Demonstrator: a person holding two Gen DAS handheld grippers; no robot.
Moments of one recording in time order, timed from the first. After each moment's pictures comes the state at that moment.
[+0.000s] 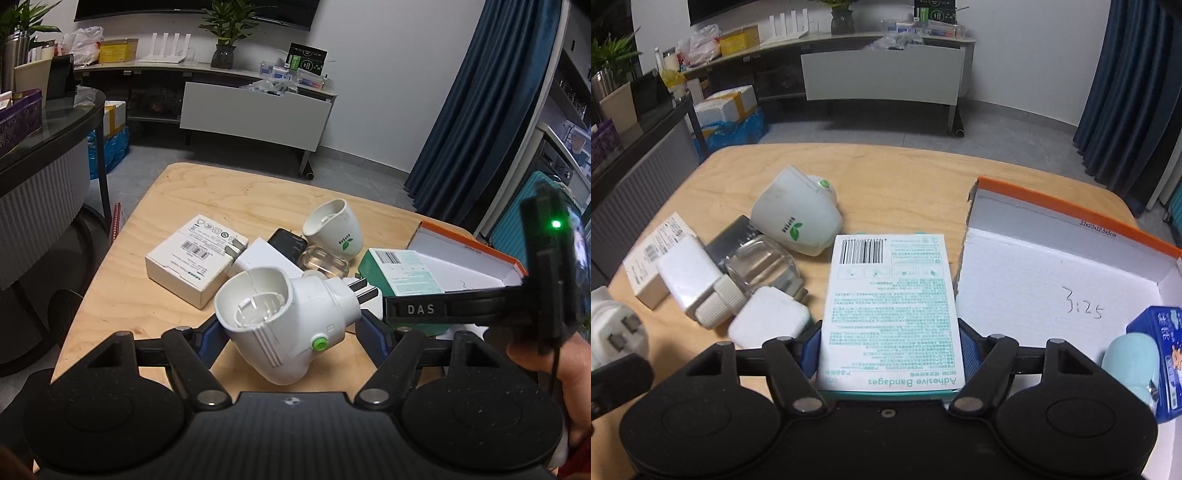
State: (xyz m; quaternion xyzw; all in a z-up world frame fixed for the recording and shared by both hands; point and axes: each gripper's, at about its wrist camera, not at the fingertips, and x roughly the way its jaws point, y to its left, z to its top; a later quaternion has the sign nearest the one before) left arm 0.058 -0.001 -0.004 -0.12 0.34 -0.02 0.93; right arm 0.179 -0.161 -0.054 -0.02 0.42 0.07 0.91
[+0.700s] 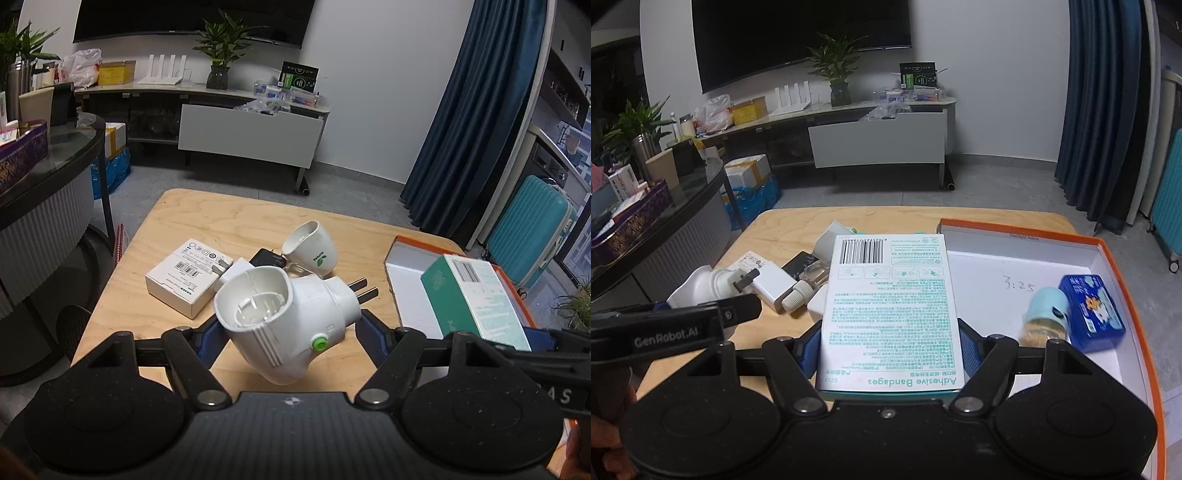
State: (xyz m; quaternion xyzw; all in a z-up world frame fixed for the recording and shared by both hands) left arm 0.027 -0.020 0.025 -0.11 0.32 -0.02 0.94; right arm 0.048 -0.181 0.014 0.02 0.33 0.07 0.94
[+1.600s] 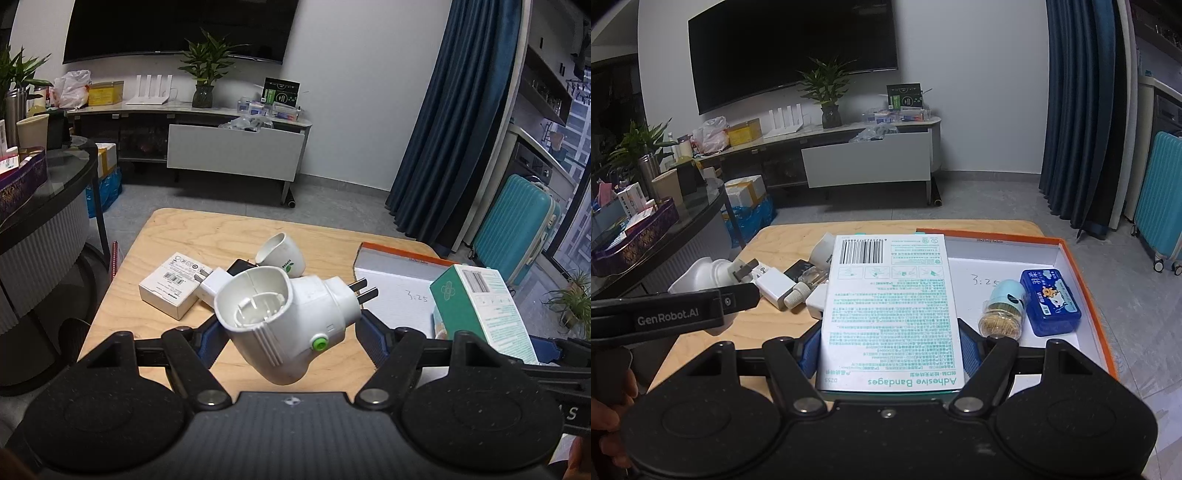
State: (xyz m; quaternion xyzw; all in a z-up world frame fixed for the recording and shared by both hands) left arm 0.005 -0.036 0.039 -0.09 0.30 -0.04 0.95; right arm -0.001 -0.204 0.034 0.03 0.30 0.05 0.95
